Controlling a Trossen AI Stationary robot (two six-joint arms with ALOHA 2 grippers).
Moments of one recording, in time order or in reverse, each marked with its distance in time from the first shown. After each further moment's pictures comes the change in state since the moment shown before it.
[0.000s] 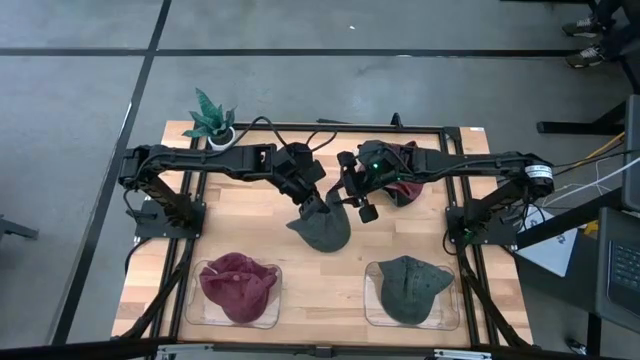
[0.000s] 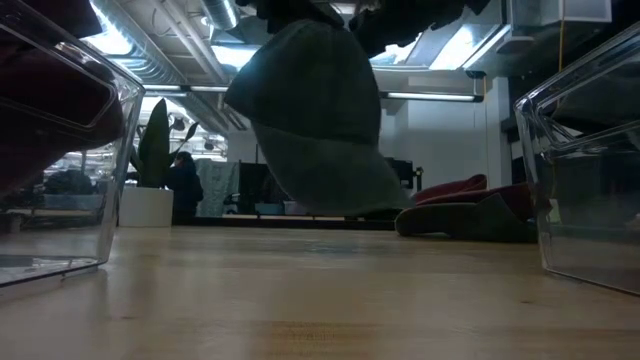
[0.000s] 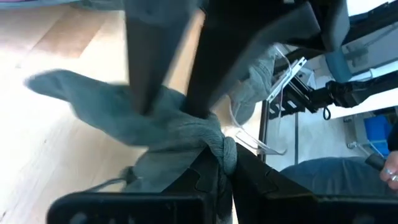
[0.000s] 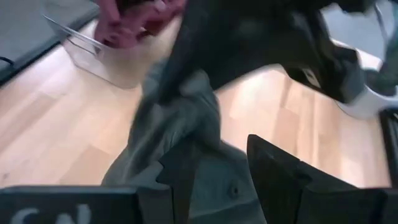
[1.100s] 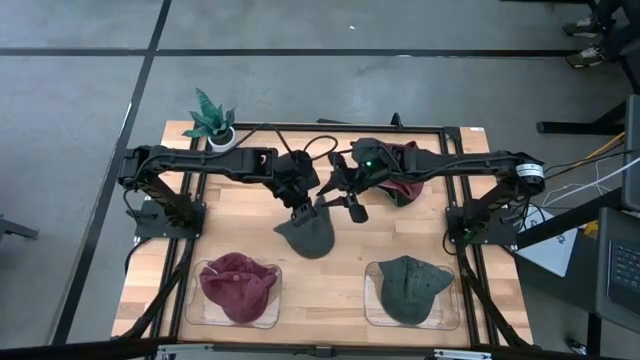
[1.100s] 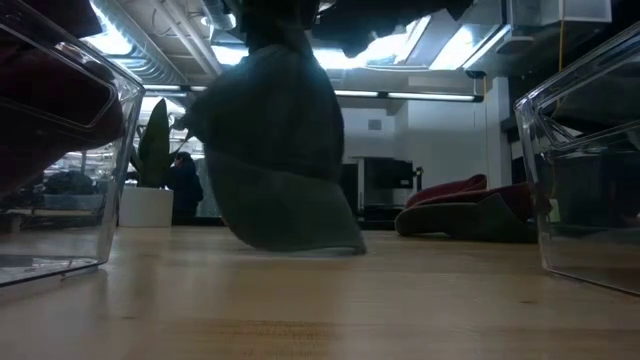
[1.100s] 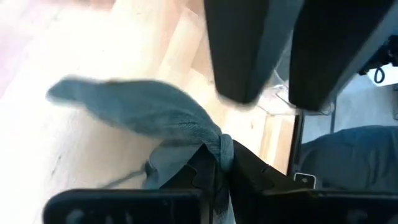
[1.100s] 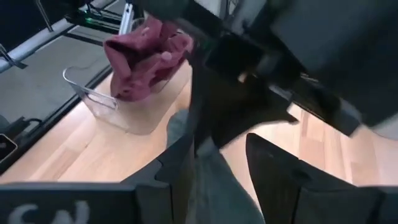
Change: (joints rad) left arm -0.021 -0.001 0.000 -0.201 -0.064 0.106; right arm -0.005 0.075 0.046 0.134 -0.100 0.186
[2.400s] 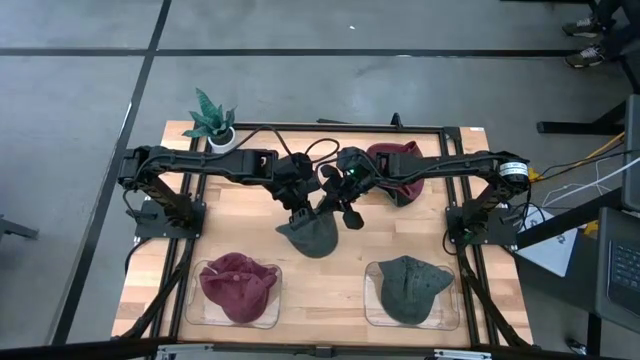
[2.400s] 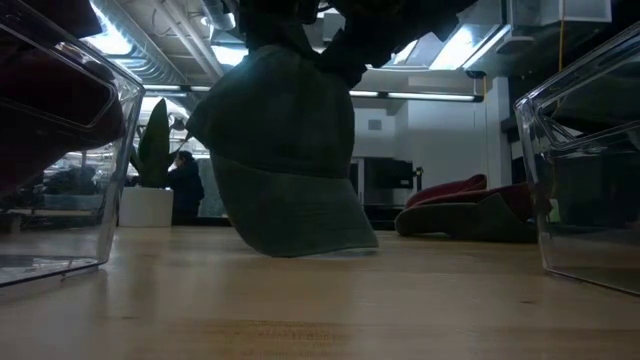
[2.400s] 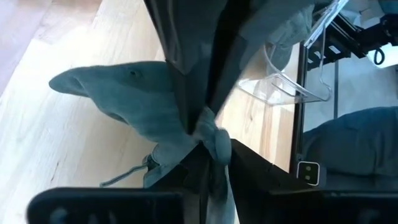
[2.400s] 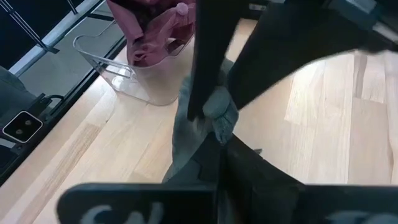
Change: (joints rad) left arm -0.018 0.000 0.000 -0.001 0.012 0.066; right arm 0.000 0.110 0.019 -0.075 -0.063 0.030
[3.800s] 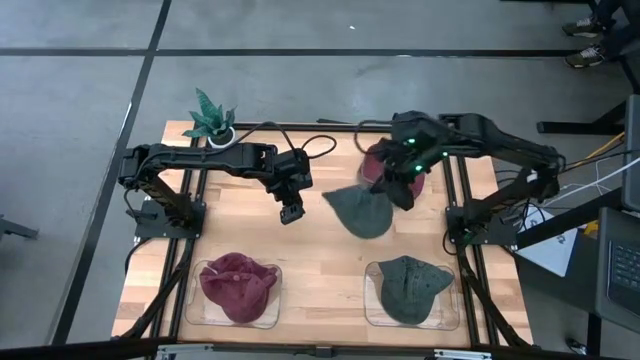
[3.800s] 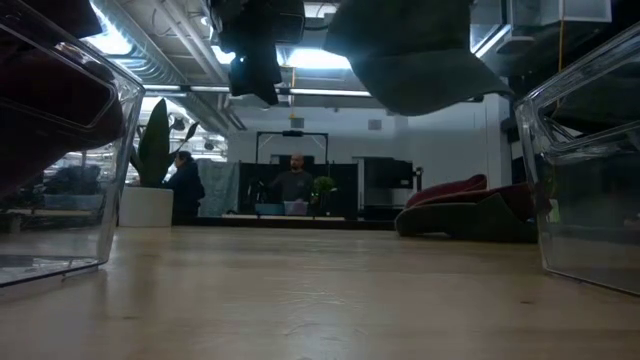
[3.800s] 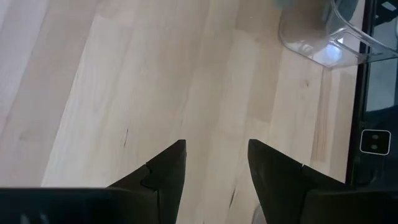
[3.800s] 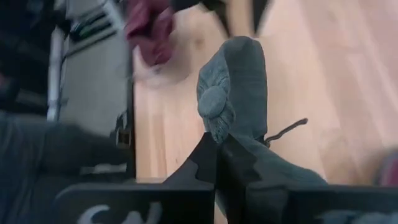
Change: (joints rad) left arm 0.064 0.000 0.001 -0.187 -0.080 0.201; right arm 0.004 -0.244 0.496 -0.915 0.154 0.551
